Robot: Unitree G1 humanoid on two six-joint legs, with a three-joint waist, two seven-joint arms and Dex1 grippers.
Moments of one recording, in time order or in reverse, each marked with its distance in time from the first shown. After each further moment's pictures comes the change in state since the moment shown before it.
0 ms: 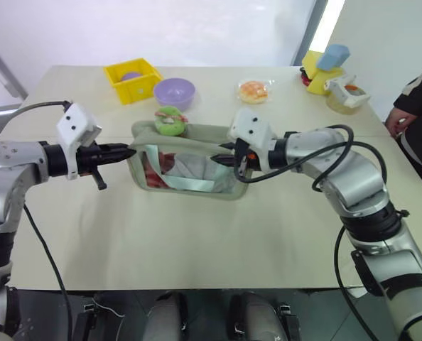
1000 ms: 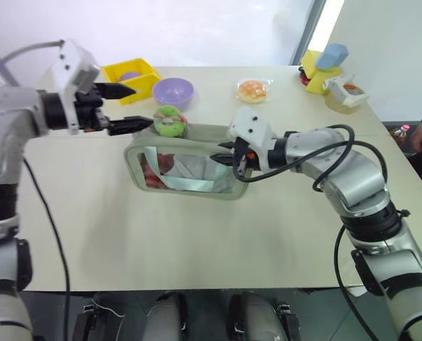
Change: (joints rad) left arm -0.381 0.043 -0.079 0.177 -0.009 0.063 -0.083; right arm -0.003 0.008 0.002 -0.003 0.012 -0.007 -0.030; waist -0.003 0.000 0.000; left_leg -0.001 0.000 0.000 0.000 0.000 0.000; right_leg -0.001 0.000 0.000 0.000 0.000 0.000
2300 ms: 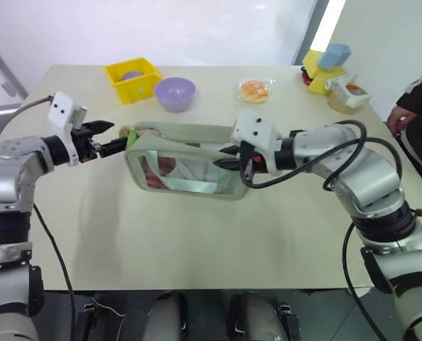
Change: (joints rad) left arm 0.224 -0.175 0.103 0.160 0.047 -0.107 0.181; right arm -0.019 -0.060 -0.001 -0.058 0.021 0.058 0.070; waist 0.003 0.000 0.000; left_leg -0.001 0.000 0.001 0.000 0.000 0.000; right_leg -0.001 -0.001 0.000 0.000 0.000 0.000
